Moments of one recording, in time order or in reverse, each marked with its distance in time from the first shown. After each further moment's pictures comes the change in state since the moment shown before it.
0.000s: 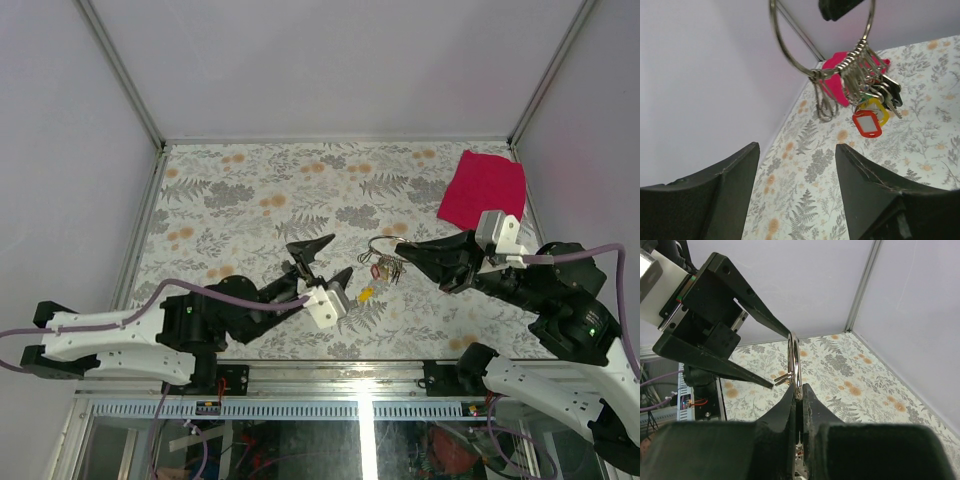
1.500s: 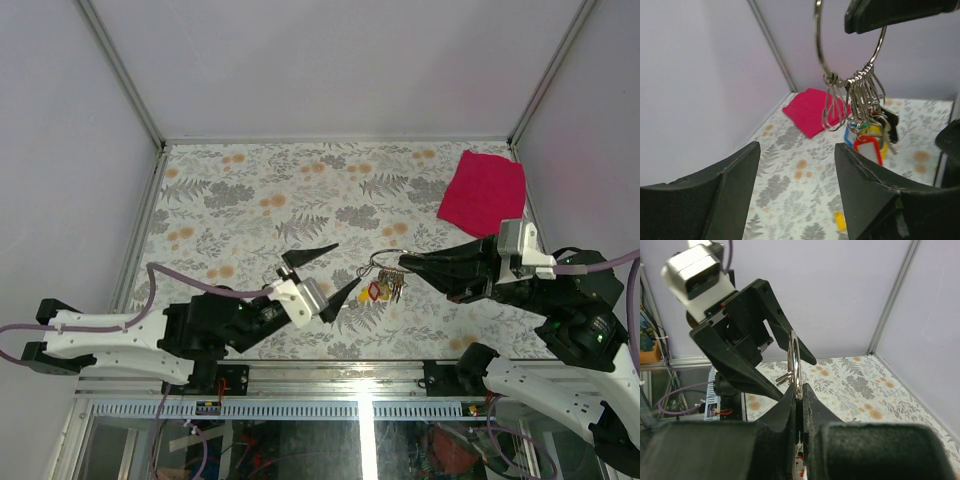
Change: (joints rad) left arm -0.067 -0.030 -0.091 0.236 -0.005 -0.143; right arm 0.000 -0.030 0.000 0.063 -0.109 0.068
